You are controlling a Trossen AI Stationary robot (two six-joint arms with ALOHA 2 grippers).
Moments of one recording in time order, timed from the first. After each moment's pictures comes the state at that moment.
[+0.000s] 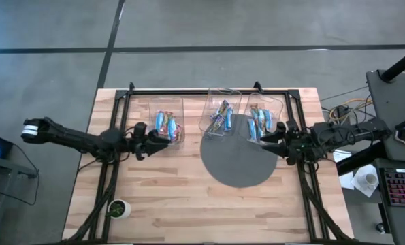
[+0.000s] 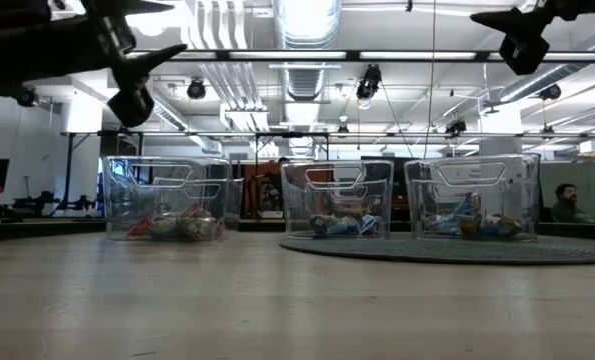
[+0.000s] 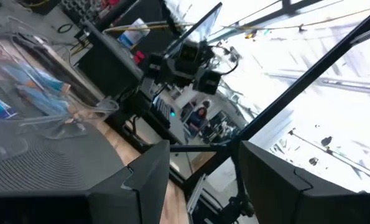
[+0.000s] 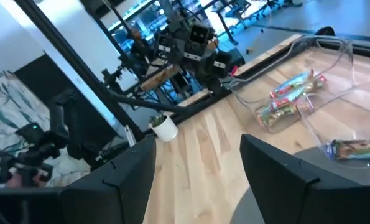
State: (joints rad) left arm -0.06 0.77 0.14 0.87 -0.05 -0.83; right arm 0.24 0.43 0.47 -0.12 0.21 0.62
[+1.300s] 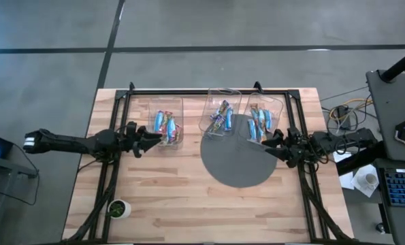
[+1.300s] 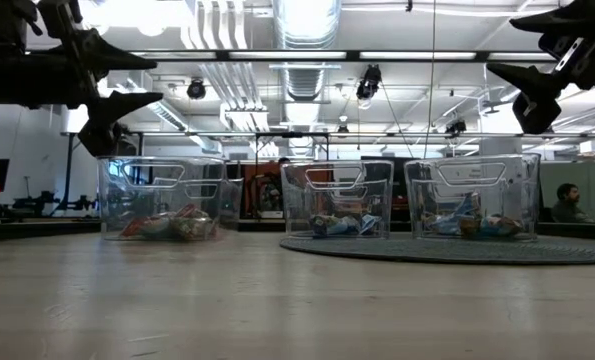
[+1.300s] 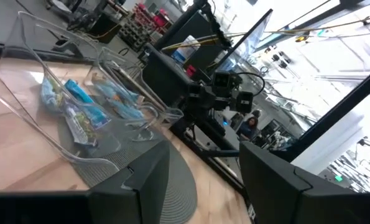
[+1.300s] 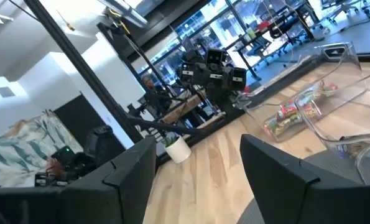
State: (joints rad) left arm -0.01 0.40 0.01 0.44 -0.18 -0.73; right arm 0.23 0.01 0.02 0.15 0.21 0.63
